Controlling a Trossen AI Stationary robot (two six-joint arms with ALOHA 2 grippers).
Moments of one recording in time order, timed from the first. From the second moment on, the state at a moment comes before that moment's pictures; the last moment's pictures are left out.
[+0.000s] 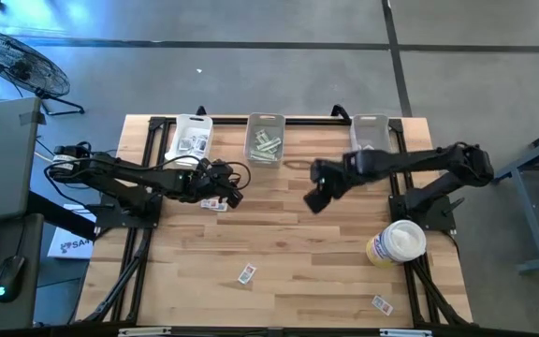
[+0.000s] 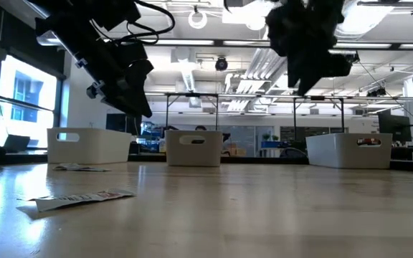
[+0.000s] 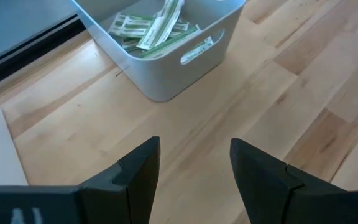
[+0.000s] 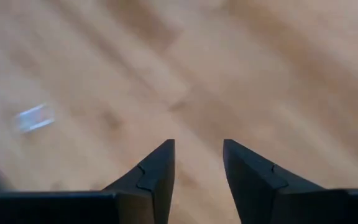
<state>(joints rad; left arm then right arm) -0.03 1.30 0.69 -0.23 -0.61 -0.58 -0.05 1.43 1.15 -0.89 -0.04 0.90</state>
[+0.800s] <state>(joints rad) -0.03 1.30 0.69 -0.23 -0.62 -0.58 0.43 1.75 1.33 -0.72 -0.47 1.25</state>
